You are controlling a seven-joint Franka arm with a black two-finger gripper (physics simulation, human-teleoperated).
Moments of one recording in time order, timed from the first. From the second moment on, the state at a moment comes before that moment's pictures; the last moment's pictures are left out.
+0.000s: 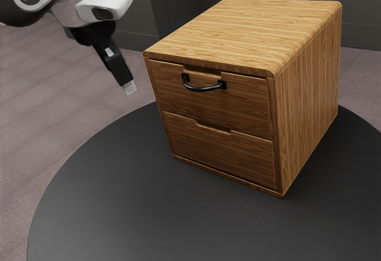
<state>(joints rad) 0.08 -0.09 -0.05 -1.39 0.08 1.55 0.48</state>
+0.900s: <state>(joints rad) 0.09 -0.19 -0.13 -1.75 0.06 2.15 1.29</state>
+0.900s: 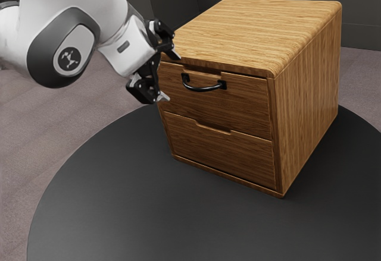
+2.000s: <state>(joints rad) 0.10 -0.12 -0.16 -1.79 0.04 2.19 1.41</state>
